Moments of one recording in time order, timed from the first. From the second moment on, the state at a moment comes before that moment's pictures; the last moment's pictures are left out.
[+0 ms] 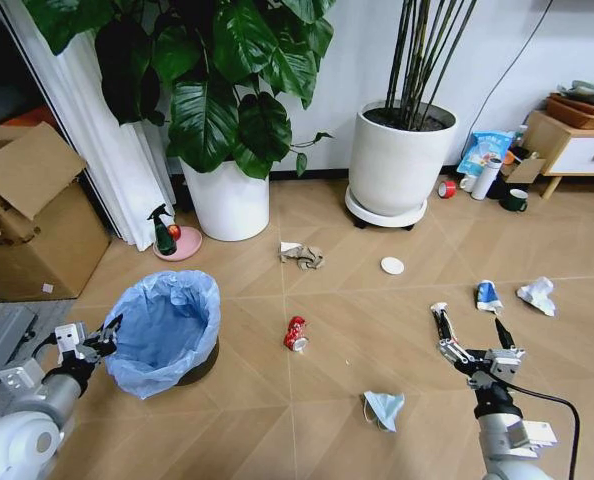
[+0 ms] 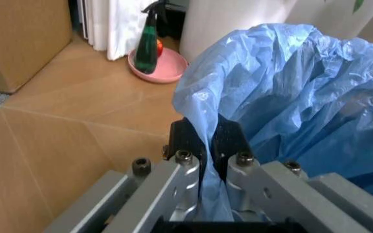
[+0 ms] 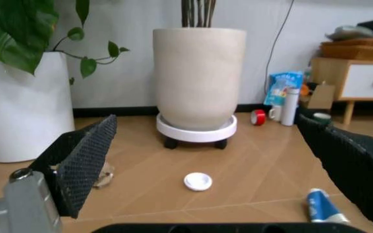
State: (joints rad) left arm 1.54 -1.05 -0.86 -1.92 -0.81 0.30 0.04; right arm -1.71 1.30 0.64 1.99 0.26 0.32 0.13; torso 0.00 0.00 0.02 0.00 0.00
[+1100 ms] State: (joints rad) left arm 1.63 -1.03 -0.93 -1.94 -0.81 0.30 0.04; right arm -1.62 0.78 0.18 1.87 0.75 -0.15 0.34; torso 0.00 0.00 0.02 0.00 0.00
